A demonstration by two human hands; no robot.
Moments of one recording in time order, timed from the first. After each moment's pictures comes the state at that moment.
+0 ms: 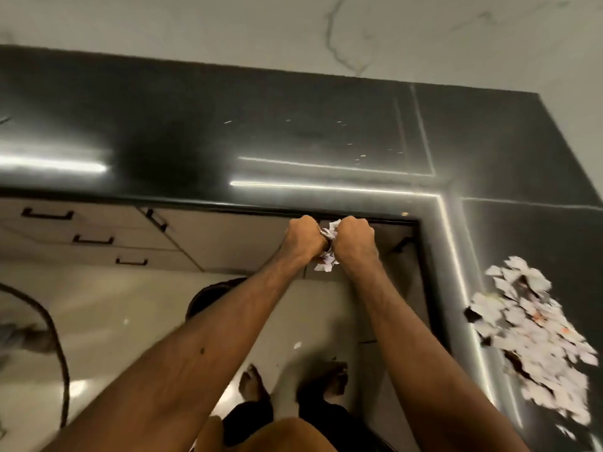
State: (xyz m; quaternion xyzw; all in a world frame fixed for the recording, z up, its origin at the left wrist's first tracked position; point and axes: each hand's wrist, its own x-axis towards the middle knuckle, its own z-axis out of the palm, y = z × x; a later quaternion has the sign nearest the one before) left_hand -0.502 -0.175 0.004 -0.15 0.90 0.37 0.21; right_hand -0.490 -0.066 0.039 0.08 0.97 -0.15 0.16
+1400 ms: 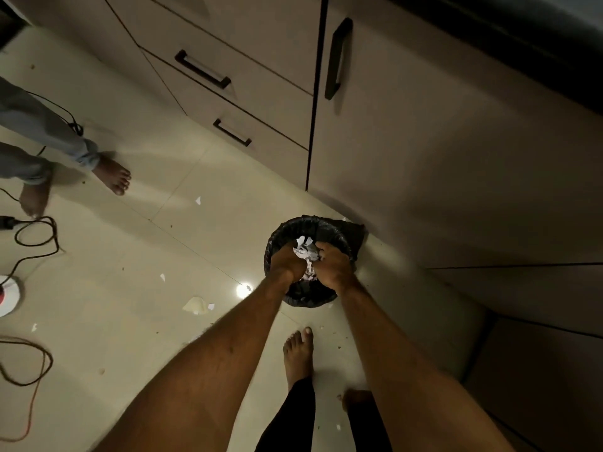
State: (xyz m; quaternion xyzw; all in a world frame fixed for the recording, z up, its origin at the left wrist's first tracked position) left_hand -0.371 -0.498 -0.470 -0.46 0.72 0.45 0.25; right_hand -0.434 -0.394 -0.485 -0.04 0.83 -0.28 0.47
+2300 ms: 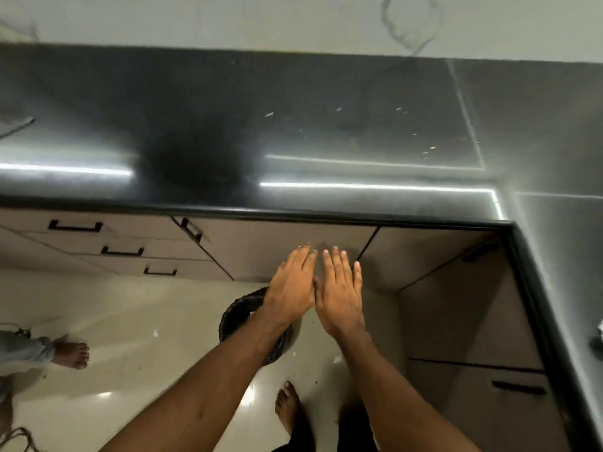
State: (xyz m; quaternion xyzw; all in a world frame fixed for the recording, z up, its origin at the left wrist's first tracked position) left_hand -0.459 -0.326 -0.140 0.07 0.98 0.18 0.10; right_hand -0.444 -0.193 -0.181 -0.07 0.98 -0.18 0.03
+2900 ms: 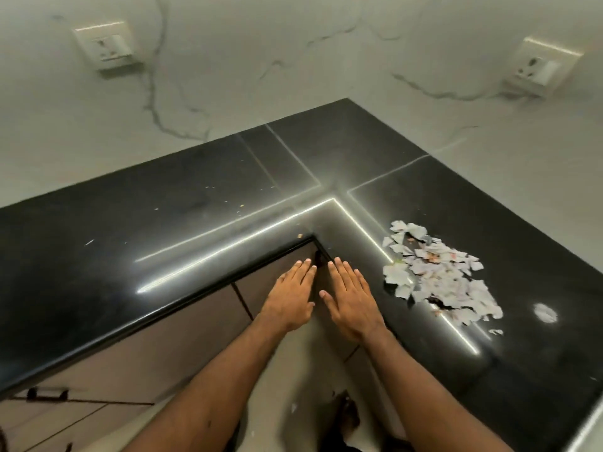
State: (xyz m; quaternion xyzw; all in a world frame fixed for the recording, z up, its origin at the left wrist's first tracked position) left_hand -0.485 -0.062 -0.033 0.41 0.90 0.07 0.13; right_hand -0.386 0.100 -0.072 0.11 0.98 -0.16 0.00
